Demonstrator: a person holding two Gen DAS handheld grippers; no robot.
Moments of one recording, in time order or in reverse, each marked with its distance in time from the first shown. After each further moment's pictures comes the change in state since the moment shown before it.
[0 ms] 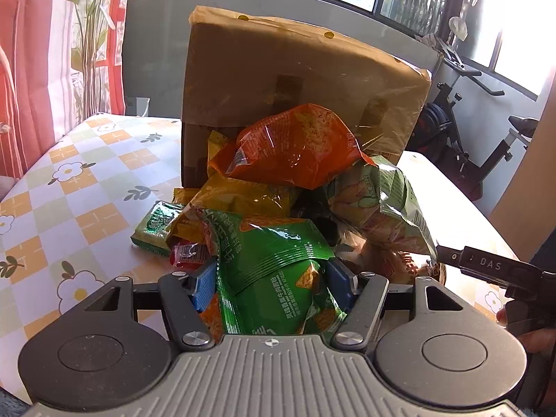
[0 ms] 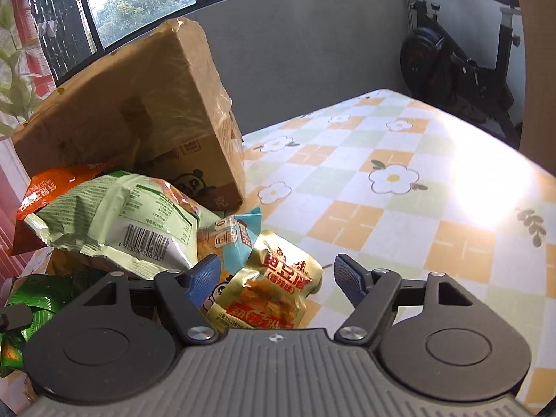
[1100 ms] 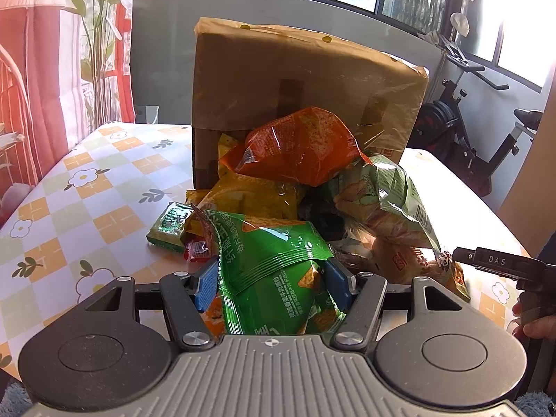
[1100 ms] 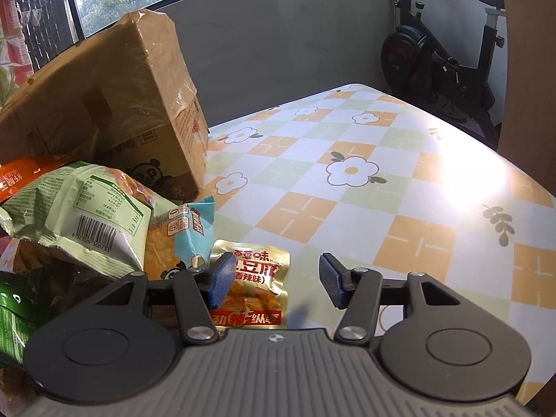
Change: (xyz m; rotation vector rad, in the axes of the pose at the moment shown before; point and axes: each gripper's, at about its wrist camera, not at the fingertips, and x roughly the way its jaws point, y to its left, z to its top) left arm -0.014 -0.003 -0.006 0.029 -0.014 0.043; right arm -0.004 -0.022 -0.001 -0.028 0.004 -0.079
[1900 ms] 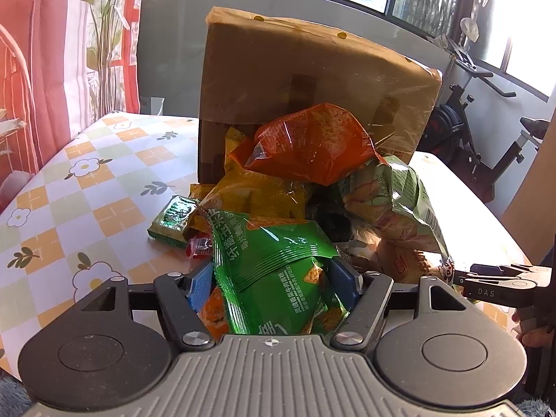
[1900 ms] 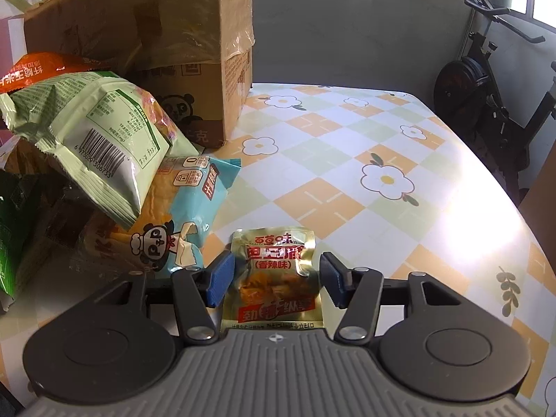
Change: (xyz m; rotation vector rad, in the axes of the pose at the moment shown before) left arm 0.009 0.005 0.002 -0.039 0.013 0.006; right arm 0.030 0.016 0.000 -0.351 0.108 0.002
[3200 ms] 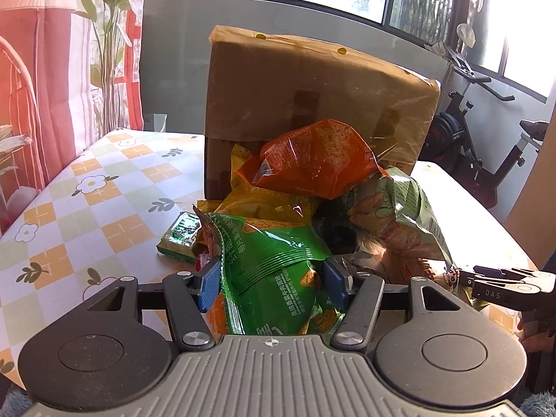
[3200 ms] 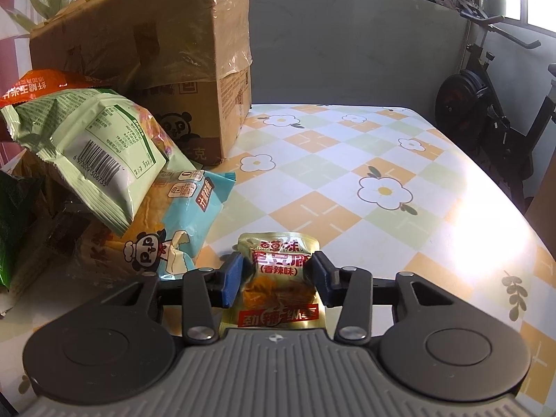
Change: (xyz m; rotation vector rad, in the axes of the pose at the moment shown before) left arm -0.007 0.005 0.000 0.026 -0.054 0.014; right arm -0.007 -0.010 -0.012 0.035 -0.102 0.031
